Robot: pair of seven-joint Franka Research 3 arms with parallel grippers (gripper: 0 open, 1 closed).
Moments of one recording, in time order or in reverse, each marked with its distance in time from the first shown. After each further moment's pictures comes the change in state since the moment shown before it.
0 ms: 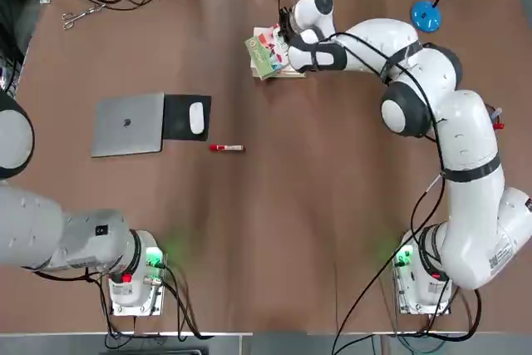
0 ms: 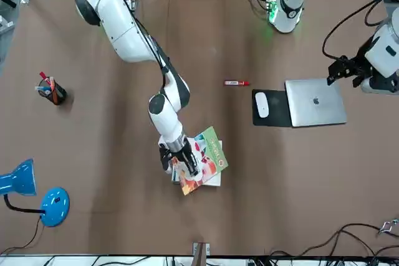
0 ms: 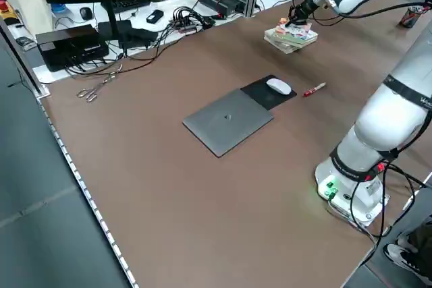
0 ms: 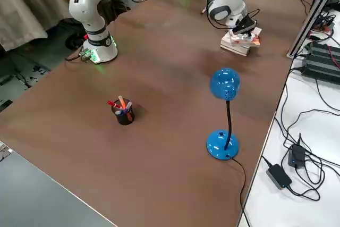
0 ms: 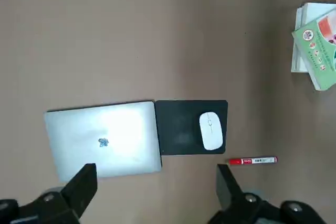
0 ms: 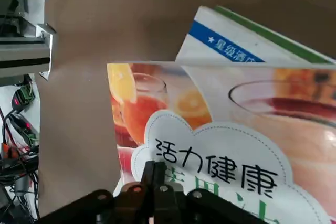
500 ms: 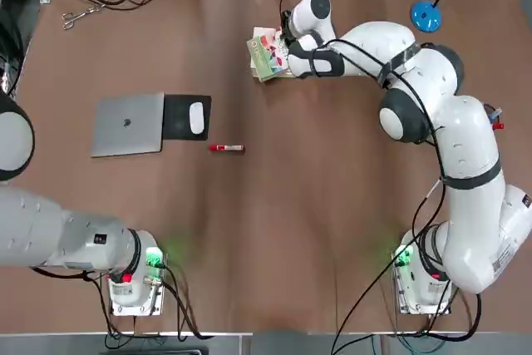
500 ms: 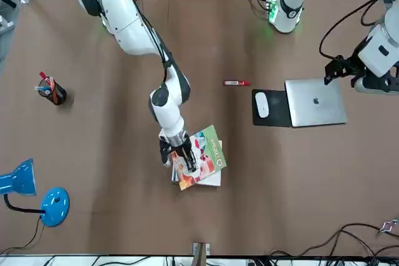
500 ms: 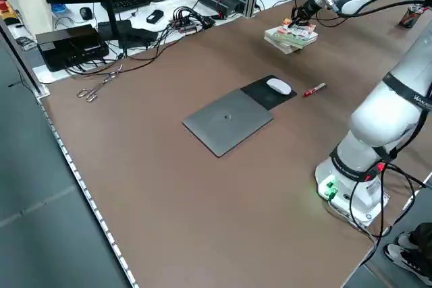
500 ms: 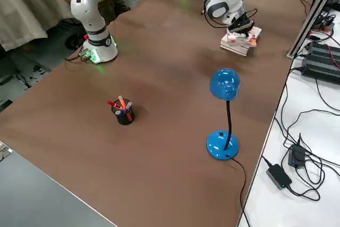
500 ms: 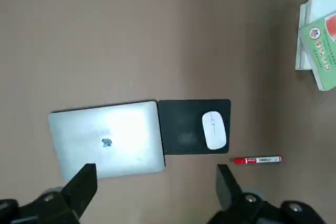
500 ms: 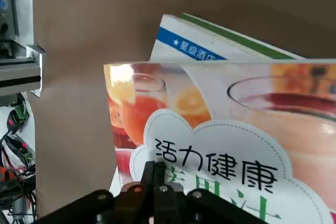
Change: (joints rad) left arm -0.146 0.000 0.136 0.000 0.016 0.000 -0.006; right arm 0.077 -0.046 -0.091 -0.072 0.000 0.001 0.154
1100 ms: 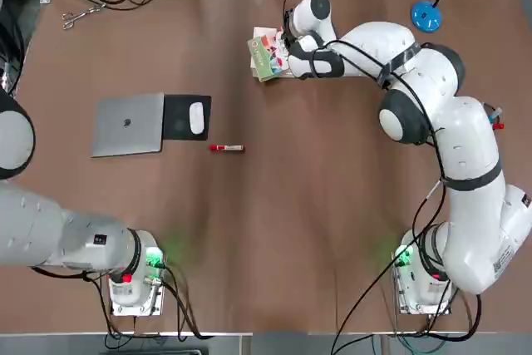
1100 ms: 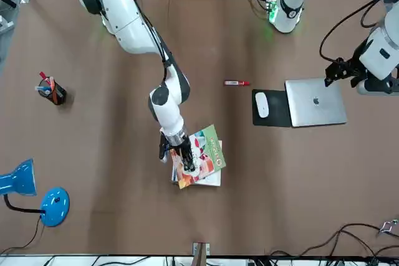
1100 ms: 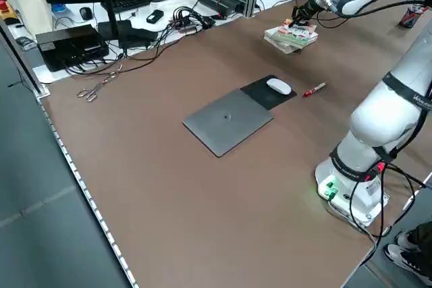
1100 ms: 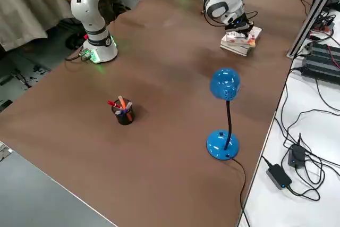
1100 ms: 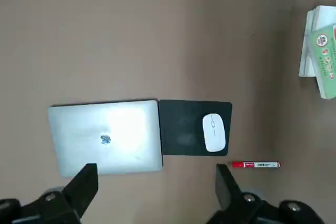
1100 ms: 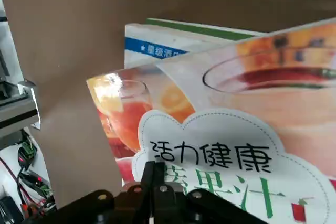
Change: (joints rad) left arm -0.008 0.006 0.004 0.001 0.019 0.001 -0.062; right arm 0.016 -0.007 -0.025 -0.012 0.000 0.001 0.233
